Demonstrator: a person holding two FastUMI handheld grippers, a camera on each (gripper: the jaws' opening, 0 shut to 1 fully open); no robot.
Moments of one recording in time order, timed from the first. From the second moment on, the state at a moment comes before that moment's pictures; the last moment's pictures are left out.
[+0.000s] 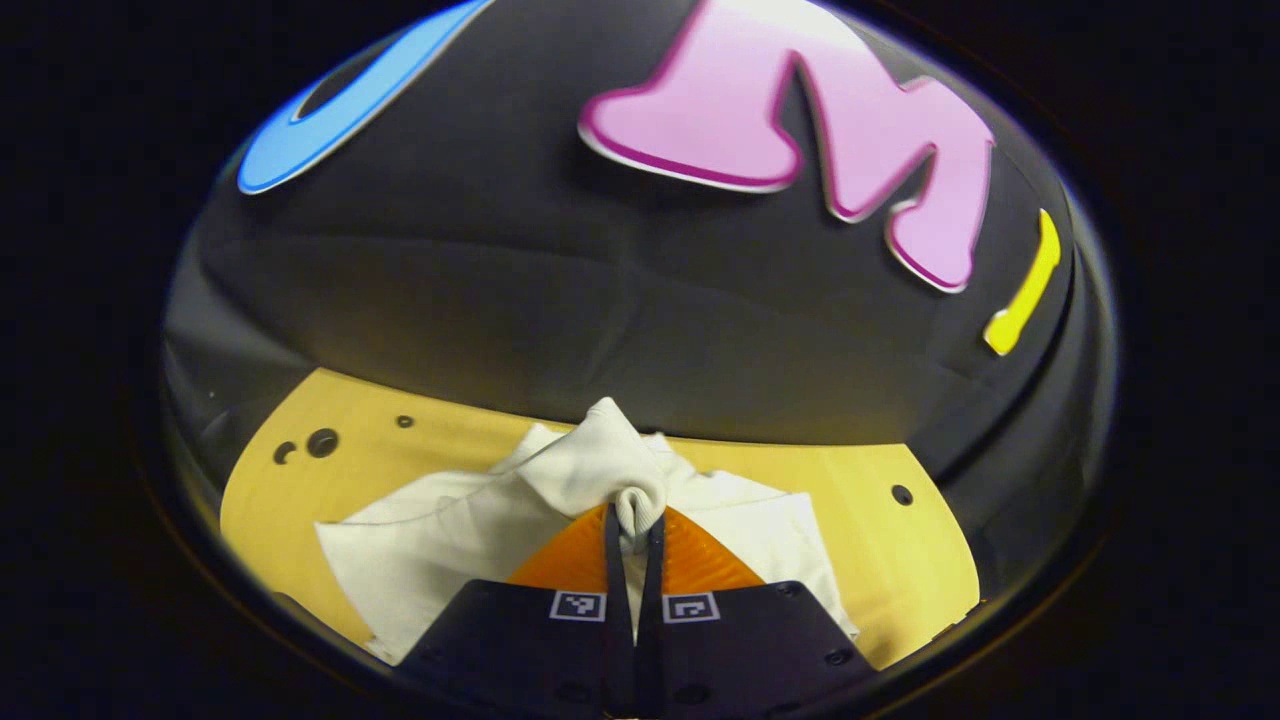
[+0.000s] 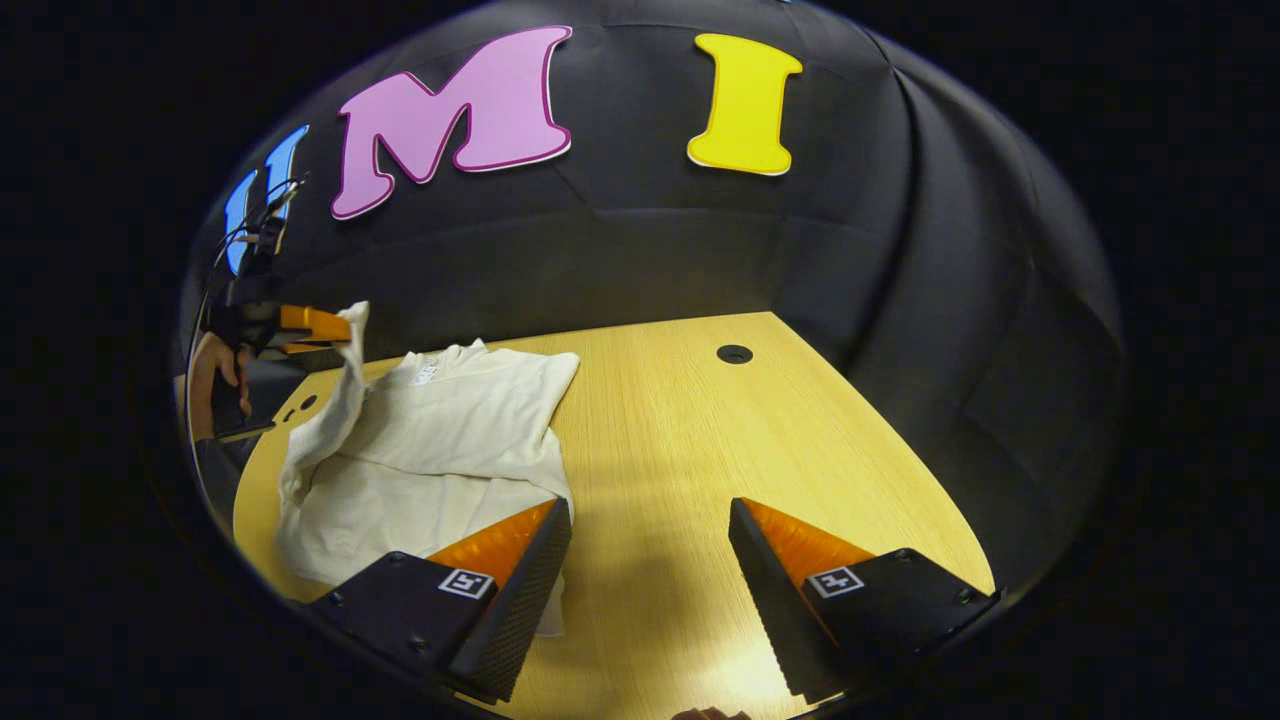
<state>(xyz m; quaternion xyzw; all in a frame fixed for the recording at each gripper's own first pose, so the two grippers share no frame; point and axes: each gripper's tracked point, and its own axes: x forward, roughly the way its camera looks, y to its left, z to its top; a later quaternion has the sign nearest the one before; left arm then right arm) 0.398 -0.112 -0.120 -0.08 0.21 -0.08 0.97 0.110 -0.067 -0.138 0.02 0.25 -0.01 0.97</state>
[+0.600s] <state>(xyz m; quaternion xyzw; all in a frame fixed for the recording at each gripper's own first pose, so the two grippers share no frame) 0.419 -0.246 -0.179 -0.03 0.26 -0.14 0.95 0.115 -0.064 -0.151 0.03 0.27 0.01 0.96</state>
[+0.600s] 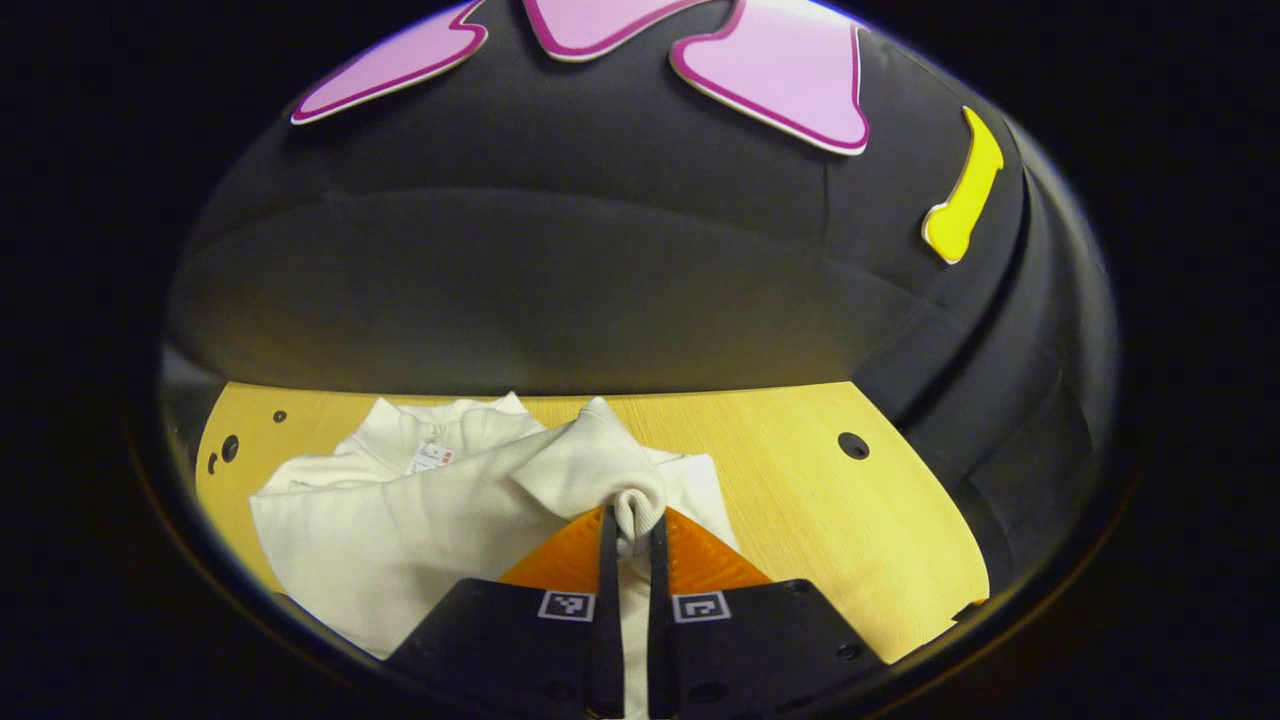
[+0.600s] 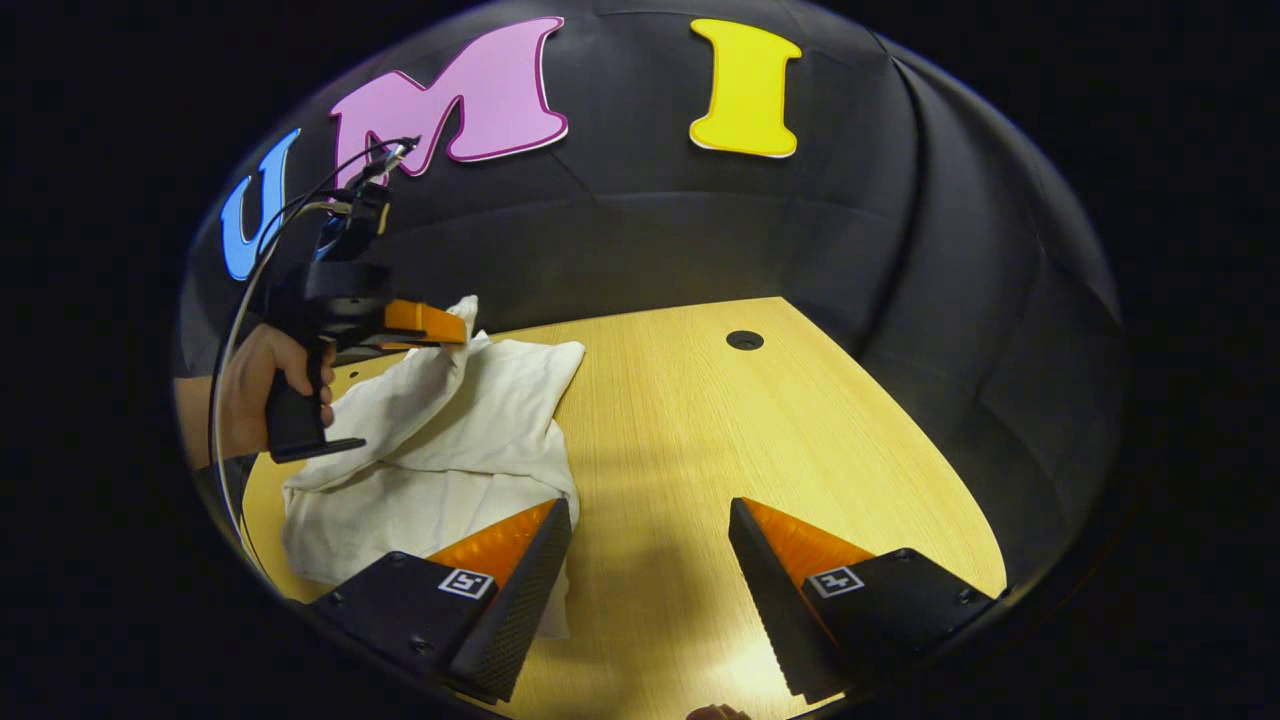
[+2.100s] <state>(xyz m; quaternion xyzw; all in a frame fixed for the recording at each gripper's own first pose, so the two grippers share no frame) 0.161 0.068 -0.242 -0.09 0.32 0.04 0.94 0.065 0.029 -0.192 0.03 0.35 0.08 0.93</state>
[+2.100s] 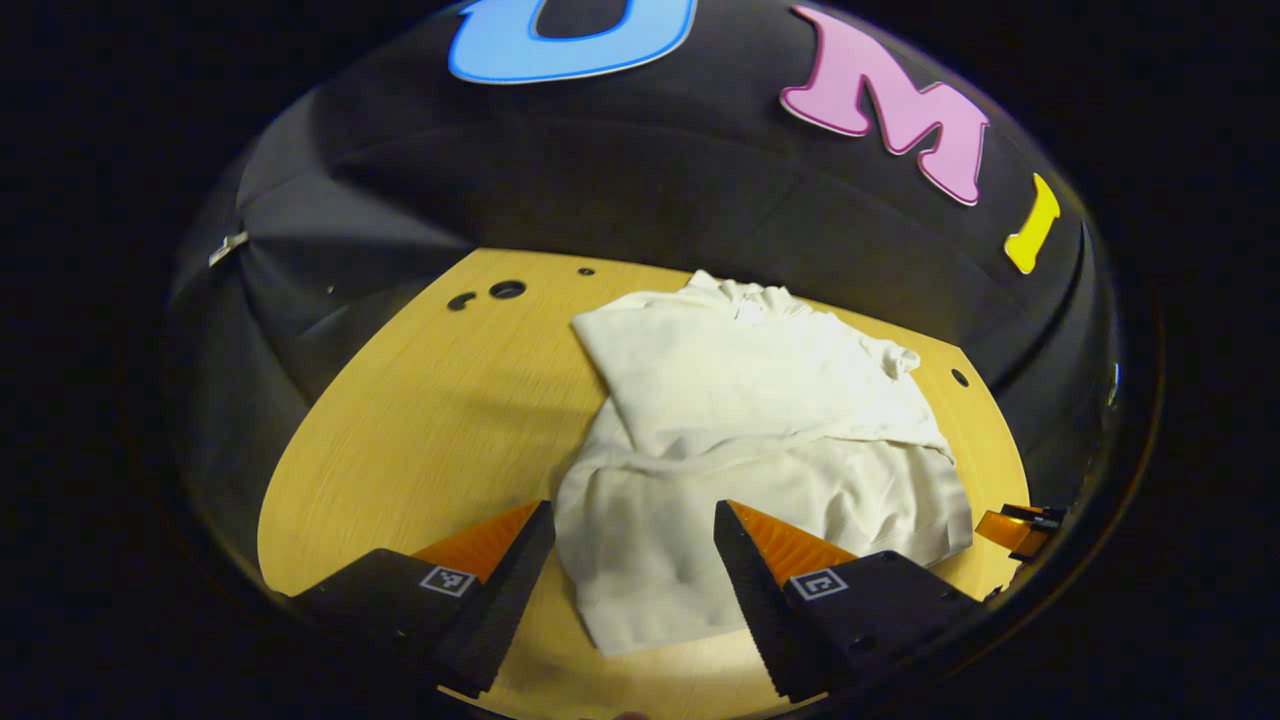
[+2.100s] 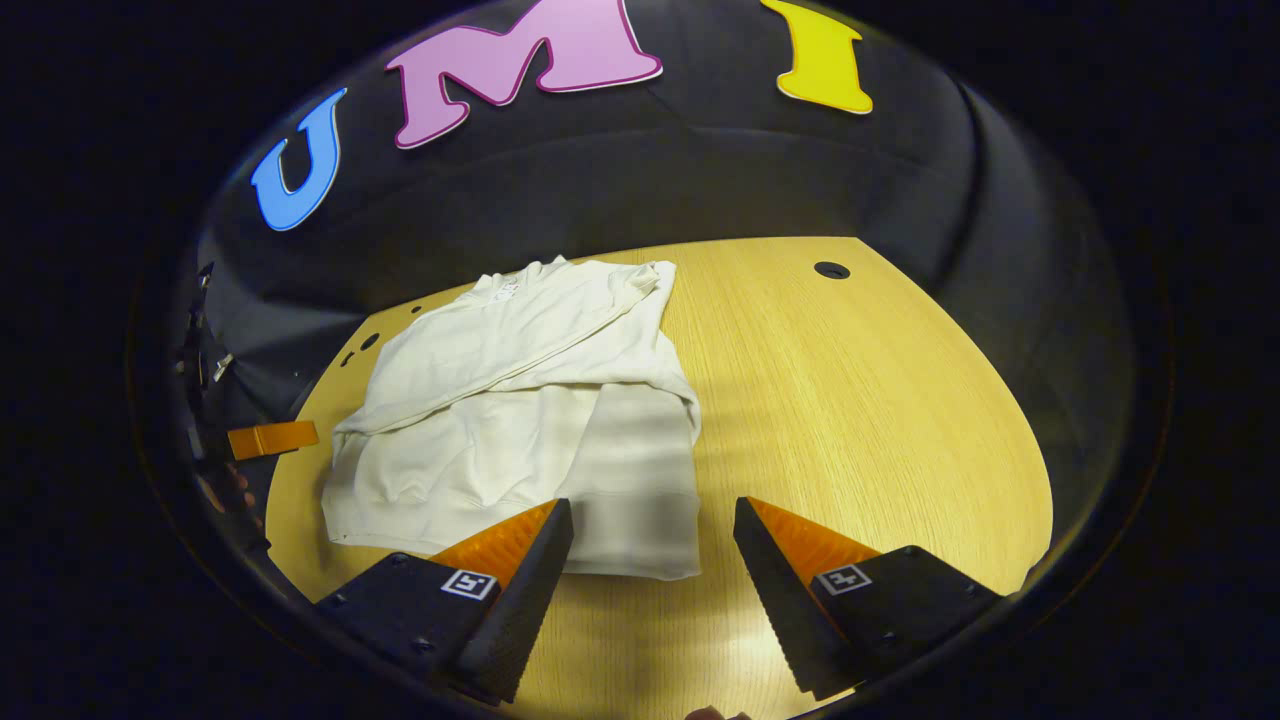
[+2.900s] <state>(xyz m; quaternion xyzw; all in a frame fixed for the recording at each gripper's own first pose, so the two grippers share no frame) 0.129 0.064 -0.320 -0.10 0.39 0.09 0.91 0.083 0.047 -0.249 0.01 0.41 0.03 0.91</state>
